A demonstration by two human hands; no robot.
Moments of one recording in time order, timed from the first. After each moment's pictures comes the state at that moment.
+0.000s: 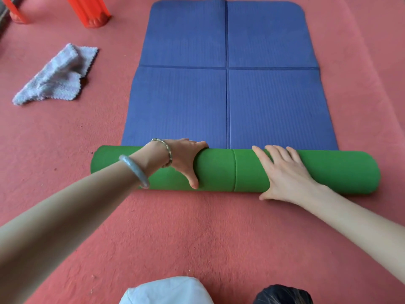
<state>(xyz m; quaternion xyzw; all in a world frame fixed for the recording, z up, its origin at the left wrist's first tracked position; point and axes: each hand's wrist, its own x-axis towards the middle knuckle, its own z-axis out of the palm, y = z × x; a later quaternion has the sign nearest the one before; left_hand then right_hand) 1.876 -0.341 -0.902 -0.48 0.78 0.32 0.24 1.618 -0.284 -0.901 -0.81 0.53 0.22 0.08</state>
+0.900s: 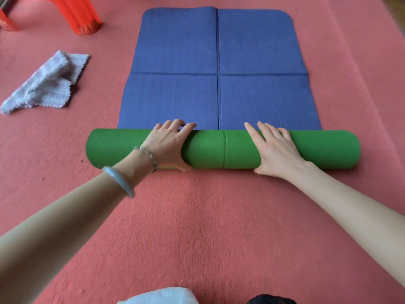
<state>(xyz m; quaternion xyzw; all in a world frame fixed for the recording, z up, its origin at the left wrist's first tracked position) 1.890 -0.352 -0.915 -0.54 0.84 0.06 0.06 1.608 -0.342 -0.910 -0.82 0.56 0.14 0.03</state>
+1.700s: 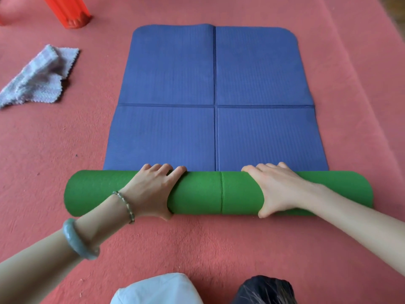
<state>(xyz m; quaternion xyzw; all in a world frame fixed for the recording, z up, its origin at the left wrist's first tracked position) 1.897 -0.246 -0.908 -0.48 0.86 0.12 0.15 1.606 -0.264 -0.885 -0.81 0.48 0.27 0.19</state>
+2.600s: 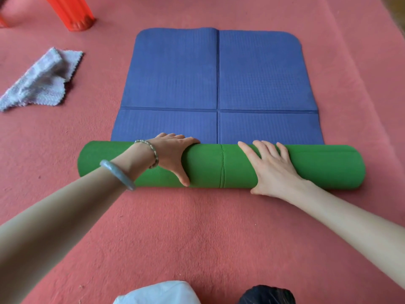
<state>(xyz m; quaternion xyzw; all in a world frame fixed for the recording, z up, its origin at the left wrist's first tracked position) 1.874 -0.346 -0.892 -0.50 0.79 0.26 0.22 1.615 -0.291 -0.900 -0.80 0.56 0.18 0.10</state>
